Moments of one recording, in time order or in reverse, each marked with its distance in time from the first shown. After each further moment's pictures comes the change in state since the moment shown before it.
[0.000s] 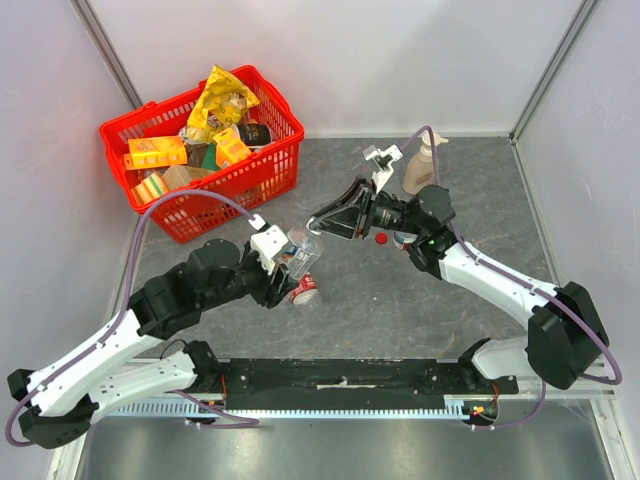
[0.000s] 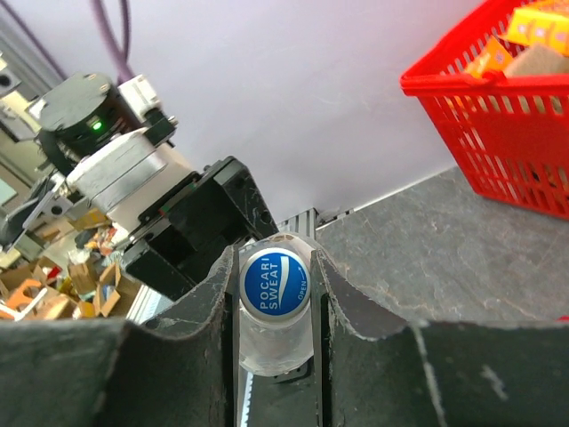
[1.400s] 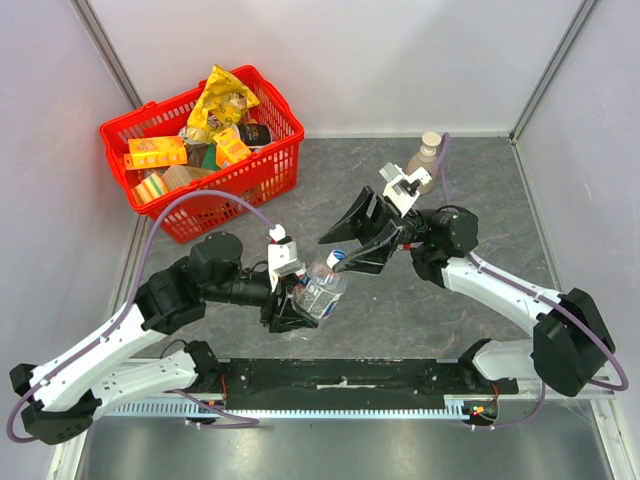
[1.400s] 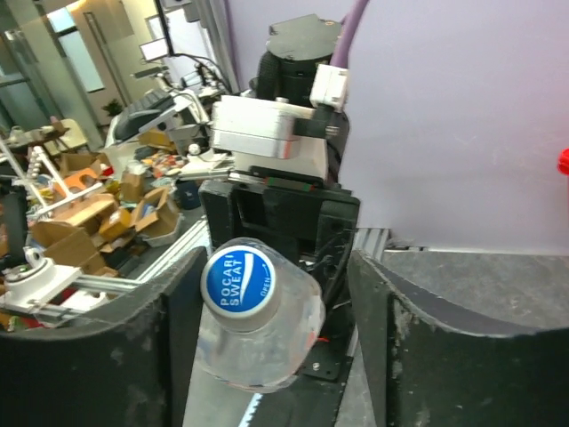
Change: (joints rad) left arm 0.005 0.047 0.051 0.053 0.614 -0.046; right arm 0.016 -0.049 -0.066 0.549 -0.268 0.214
